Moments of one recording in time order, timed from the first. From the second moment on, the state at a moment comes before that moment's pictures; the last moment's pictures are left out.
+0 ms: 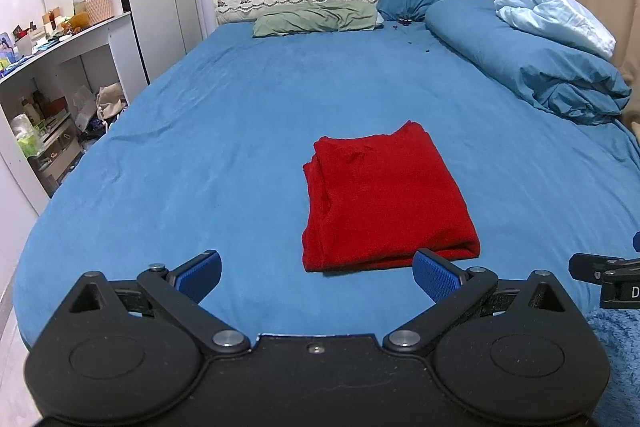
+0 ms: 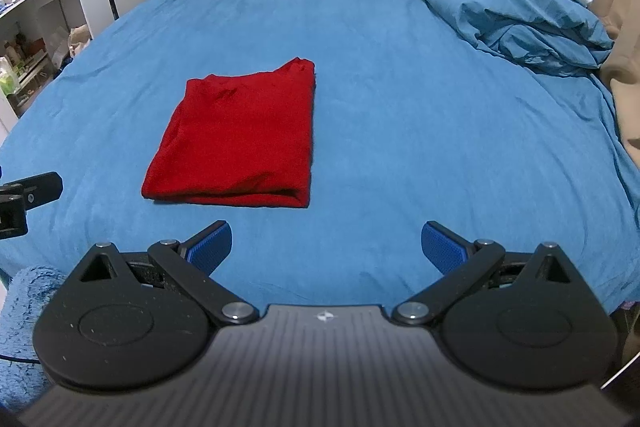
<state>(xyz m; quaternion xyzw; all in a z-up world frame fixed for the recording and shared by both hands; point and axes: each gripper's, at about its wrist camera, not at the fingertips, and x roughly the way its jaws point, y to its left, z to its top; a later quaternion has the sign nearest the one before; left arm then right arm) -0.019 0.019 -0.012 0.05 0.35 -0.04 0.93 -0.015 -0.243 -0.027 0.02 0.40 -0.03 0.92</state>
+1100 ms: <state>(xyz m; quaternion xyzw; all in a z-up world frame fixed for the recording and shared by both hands) -0.017 0.015 -0.014 0.06 0.34 -0.04 0.94 -0.016 -0.236 -0.033 0.03 0.40 -0.04 0.91</state>
